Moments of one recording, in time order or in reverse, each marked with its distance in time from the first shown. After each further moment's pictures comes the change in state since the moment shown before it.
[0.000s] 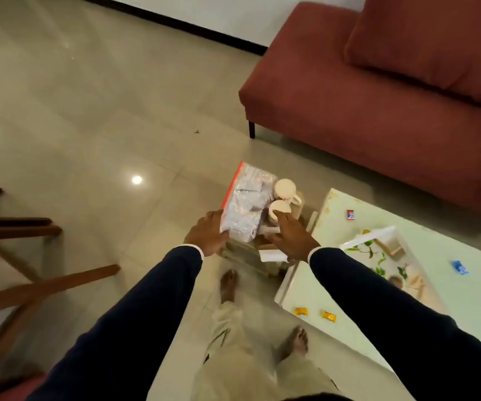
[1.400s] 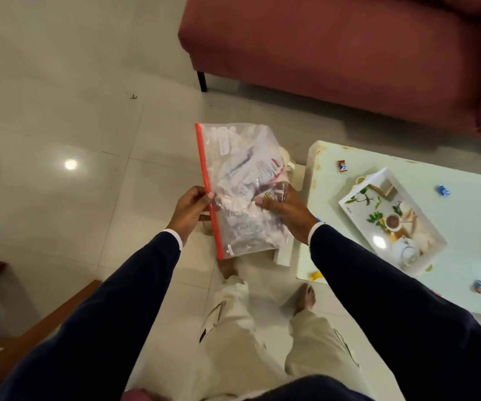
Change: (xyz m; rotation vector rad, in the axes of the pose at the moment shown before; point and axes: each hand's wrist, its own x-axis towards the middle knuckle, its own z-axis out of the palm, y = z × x) left_hand 0.117 -0.072 -0.036 -1.078 -0.186 -0.040; right_hand 0.085 -0.039 0.031 1.177 0.291 0.358
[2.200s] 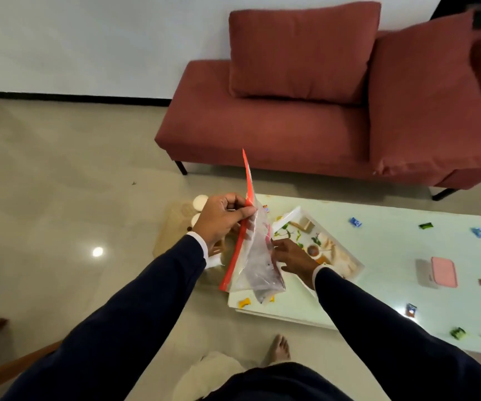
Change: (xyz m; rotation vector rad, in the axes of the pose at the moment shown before) left_hand -0.224 0.098 0.405 0.244 -0.119 0.417; right_hand -0.217 0.026 -0.323 -0.202 -0.083 0.015
